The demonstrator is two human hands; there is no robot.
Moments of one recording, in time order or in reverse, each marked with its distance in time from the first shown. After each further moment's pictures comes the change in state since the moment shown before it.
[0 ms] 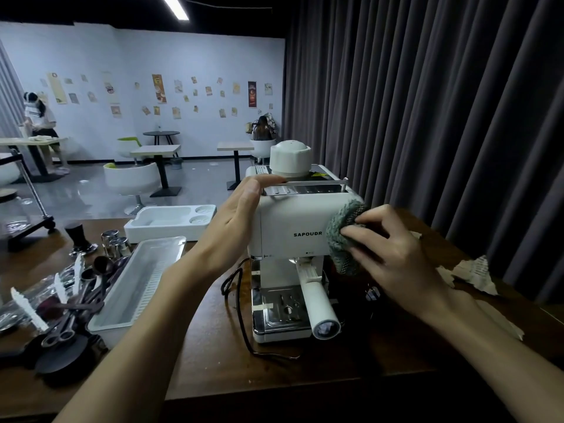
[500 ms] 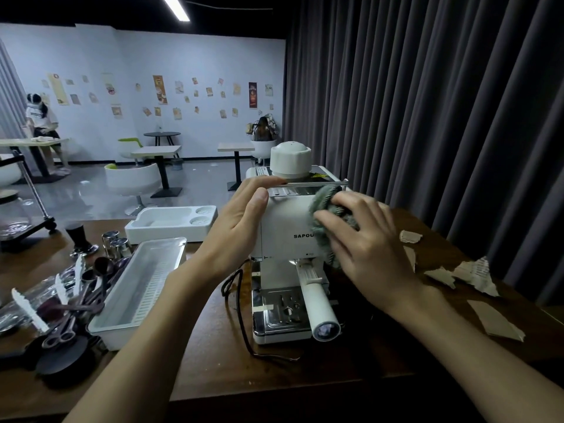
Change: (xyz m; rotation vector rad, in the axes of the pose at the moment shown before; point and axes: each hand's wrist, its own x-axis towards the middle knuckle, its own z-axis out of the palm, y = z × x) left_hand 0.003 -0.011 0.005 -0.065 0.021 0.042; right_hand 0.023 -0.024 0.019 -0.232 0.093 -0.024
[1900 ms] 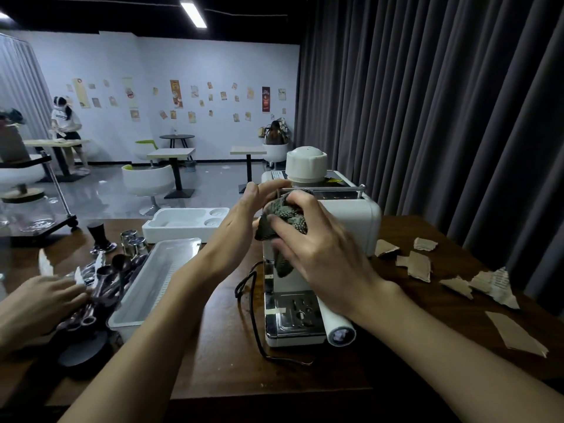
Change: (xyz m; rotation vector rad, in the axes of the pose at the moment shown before) left_hand 0.004 -0.011 -0.012 -0.262 -0.086 -0.060; right_hand 0.038 -0.061 0.013 0.141 -0.114 -0.103
